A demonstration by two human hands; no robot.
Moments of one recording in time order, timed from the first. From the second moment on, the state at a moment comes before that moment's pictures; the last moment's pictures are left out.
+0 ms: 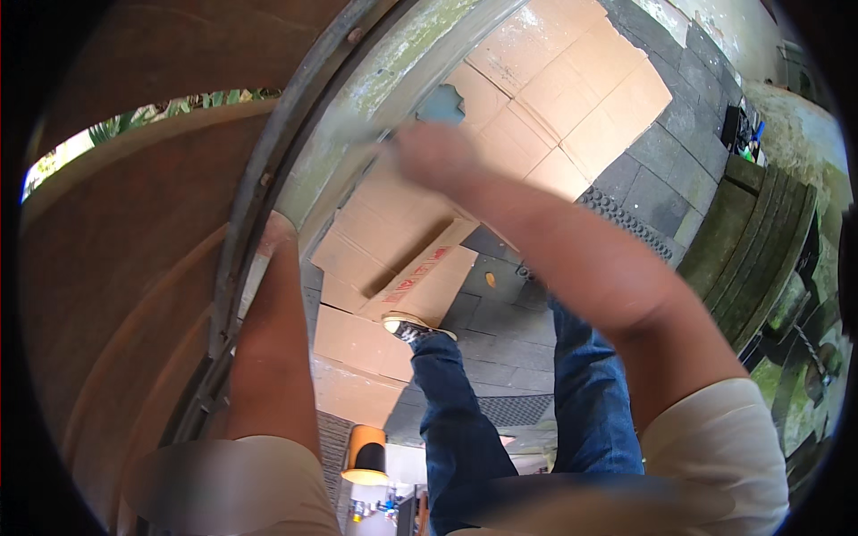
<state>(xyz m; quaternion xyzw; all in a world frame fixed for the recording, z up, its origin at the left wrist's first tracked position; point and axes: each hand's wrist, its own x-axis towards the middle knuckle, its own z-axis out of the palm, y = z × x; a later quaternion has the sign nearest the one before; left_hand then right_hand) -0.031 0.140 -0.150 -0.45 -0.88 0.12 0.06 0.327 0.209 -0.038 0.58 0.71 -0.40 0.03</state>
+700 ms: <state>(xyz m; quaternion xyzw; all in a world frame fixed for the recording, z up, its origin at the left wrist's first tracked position) -0.009 0.146 -0.105 -0.43 -0.90 -0.07 -0.01 0.402 0.258 -0.019 0.37 0.86 -0.33 0.14</state>
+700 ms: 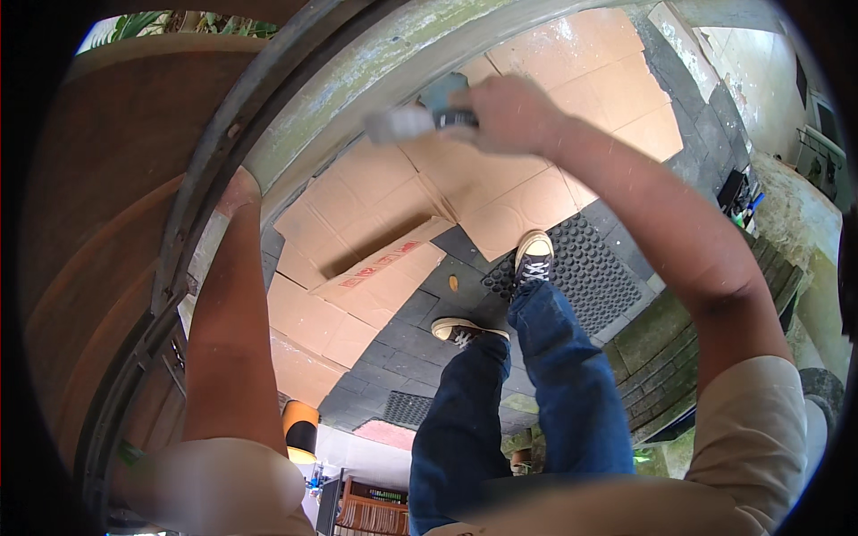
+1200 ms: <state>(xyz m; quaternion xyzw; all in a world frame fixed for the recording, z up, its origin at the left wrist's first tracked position) -0.015 0.140 -0.118 -0.45 -0.87 -0.12 0.14 0.386 0.285 -0.164 0.42 0.89 -0.17 0.04</state>
